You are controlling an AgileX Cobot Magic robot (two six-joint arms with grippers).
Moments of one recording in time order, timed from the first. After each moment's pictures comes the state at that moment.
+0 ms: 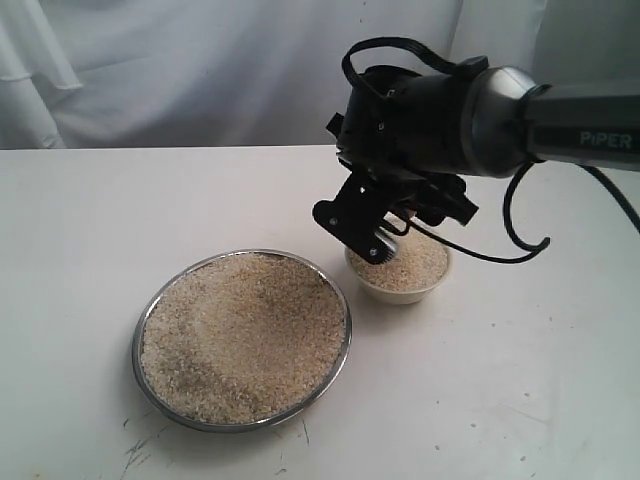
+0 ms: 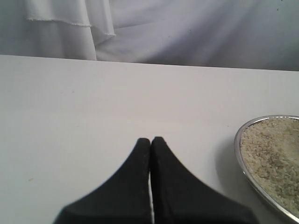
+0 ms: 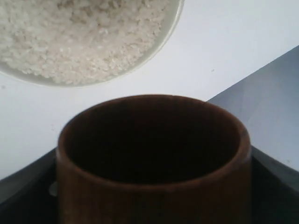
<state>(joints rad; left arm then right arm) 0.03 0.00 0.00 -0.01 0.33 -0.02 0.79 2.01 -1.50 -0.87 0.87 -1.21</state>
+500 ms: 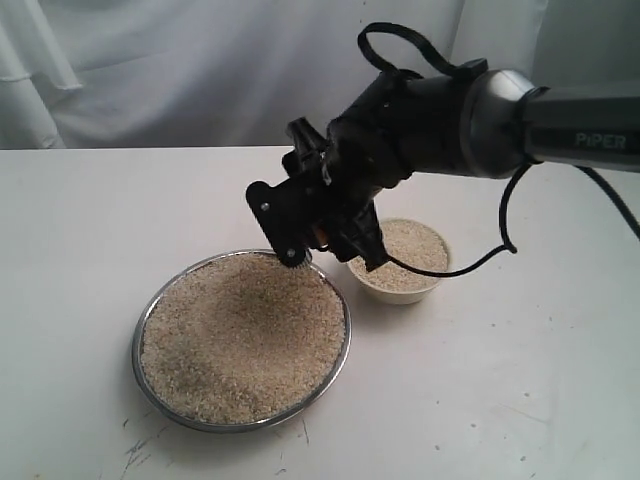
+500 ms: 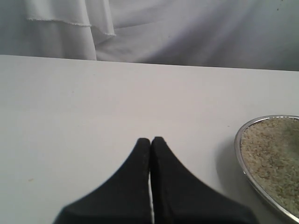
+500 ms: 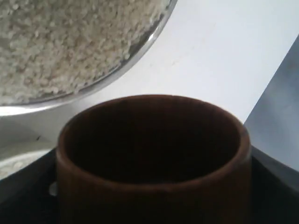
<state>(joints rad) 0.03 0.00 0.00 -0.01 0.33 -0.02 0.80 2.02 -1.50 -0.36 0.55 -1.26</state>
